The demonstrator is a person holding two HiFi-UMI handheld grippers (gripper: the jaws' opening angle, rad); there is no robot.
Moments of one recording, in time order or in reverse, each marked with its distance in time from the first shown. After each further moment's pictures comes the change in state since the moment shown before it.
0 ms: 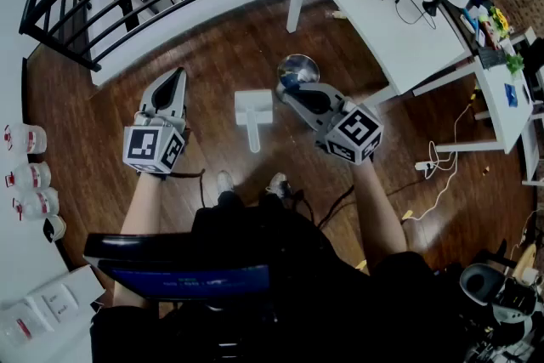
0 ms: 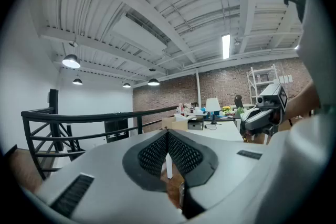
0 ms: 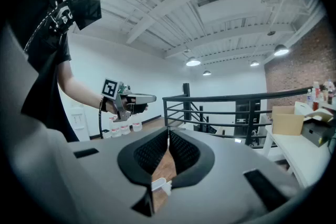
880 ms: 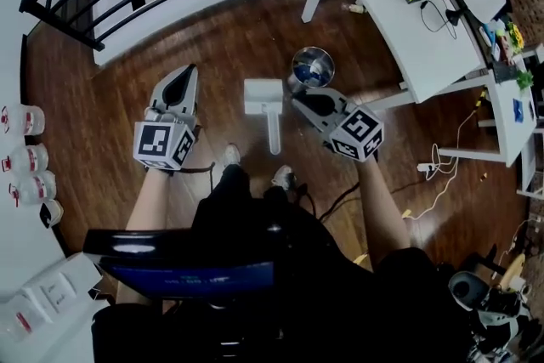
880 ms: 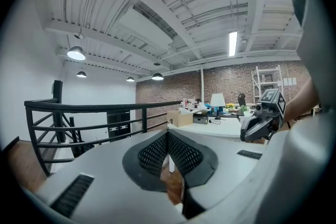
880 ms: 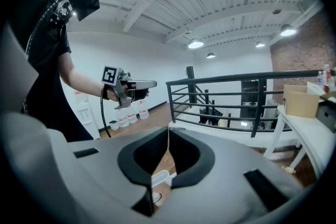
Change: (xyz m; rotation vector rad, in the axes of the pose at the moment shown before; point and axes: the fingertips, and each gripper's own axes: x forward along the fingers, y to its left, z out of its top) left arm 0.006 0.064 -0.046 -0.052 0.048 0.000; right arm 0.078 -0.005 -0.056 0.054 0.172 0.040
